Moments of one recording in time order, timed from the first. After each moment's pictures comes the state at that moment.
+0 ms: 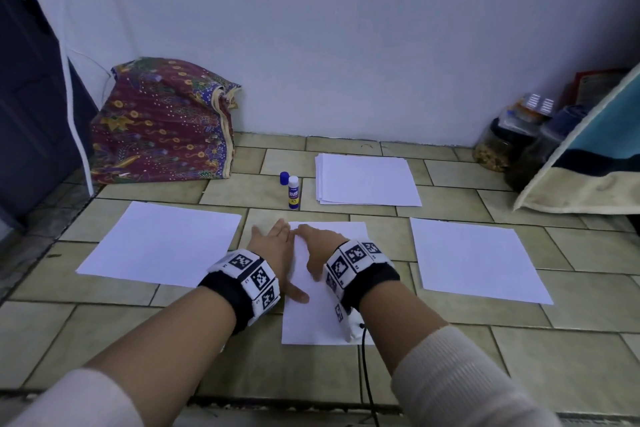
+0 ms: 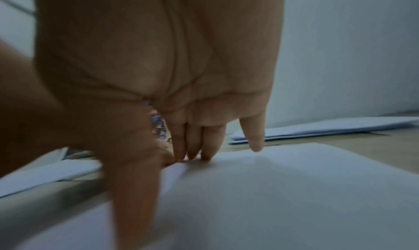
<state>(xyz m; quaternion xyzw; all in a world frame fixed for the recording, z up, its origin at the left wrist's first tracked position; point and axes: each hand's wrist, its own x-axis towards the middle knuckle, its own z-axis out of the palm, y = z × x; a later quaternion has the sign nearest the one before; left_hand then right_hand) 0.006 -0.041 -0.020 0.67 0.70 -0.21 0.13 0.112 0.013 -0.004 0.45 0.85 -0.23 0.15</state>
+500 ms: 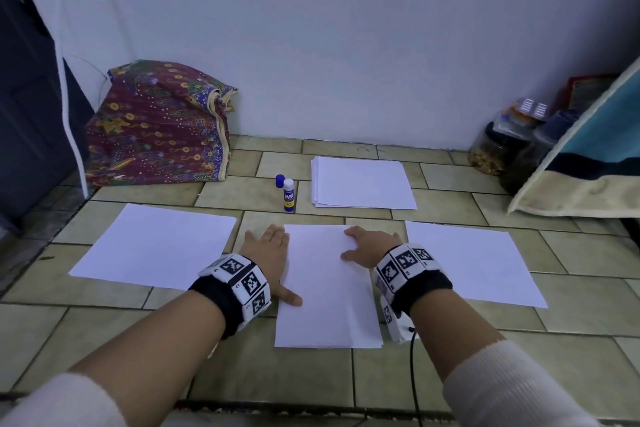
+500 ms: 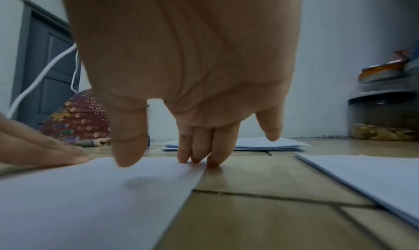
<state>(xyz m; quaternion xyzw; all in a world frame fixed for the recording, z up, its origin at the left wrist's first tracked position) 0.003 -0.041 -0.025 0.67 0.70 -0.22 0.13 0.186 0.049 -0.008 0.56 0.78 -0.21 0.18</state>
